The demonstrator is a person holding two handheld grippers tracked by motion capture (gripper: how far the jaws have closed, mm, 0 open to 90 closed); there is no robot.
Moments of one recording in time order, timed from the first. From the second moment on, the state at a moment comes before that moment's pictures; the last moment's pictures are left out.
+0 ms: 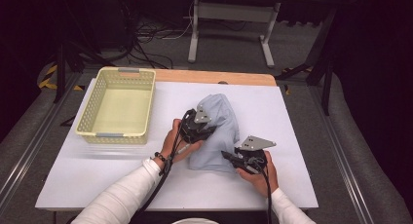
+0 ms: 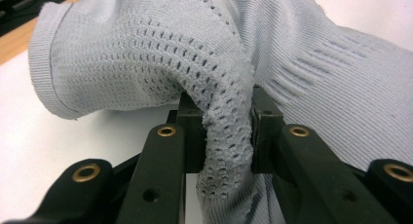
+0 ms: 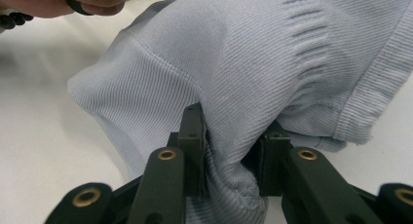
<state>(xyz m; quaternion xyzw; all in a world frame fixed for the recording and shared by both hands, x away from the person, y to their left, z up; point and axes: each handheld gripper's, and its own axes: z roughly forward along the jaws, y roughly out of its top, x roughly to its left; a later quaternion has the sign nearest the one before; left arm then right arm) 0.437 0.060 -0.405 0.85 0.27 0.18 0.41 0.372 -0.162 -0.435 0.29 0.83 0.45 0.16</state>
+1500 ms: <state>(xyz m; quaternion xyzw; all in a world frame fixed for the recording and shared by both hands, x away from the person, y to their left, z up) 0.459 0.089 -0.348 0.84 0.27 0.26 0.39 0.405 -0.126 -0.387 0.25 0.81 0.50 0.19</state>
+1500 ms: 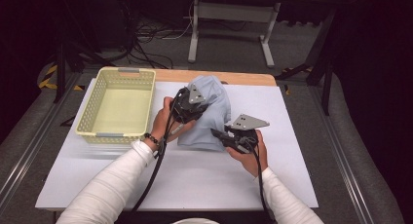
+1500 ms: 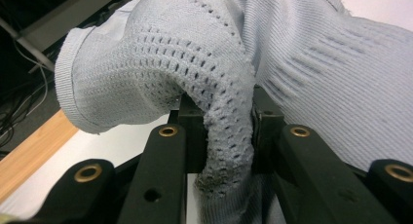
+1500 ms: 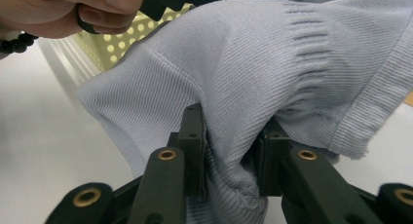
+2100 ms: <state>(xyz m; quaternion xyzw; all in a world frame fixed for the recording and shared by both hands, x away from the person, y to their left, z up) 0.471 0.134 -0.334 0.82 0.30 0.29 0.39 0.428 -0.080 -0.370 0.23 0.81 0.51 0.18</state>
